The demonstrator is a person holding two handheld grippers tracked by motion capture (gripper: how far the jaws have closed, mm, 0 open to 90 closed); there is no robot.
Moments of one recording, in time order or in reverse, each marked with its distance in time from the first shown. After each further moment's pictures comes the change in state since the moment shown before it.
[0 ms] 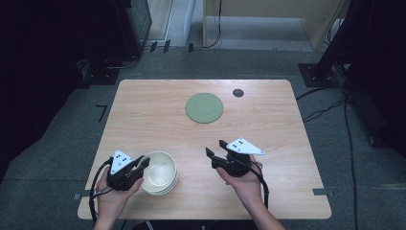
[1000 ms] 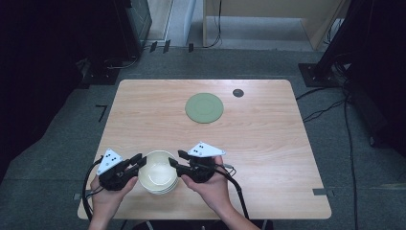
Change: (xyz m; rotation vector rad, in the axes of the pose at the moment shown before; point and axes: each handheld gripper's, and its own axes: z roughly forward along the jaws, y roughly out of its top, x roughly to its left) left arm 0.013 0.004 -0.014 -0.064 -0.092 -0.038; right arm 0.077 0.003 0.047 0.069 0.246 -0.001
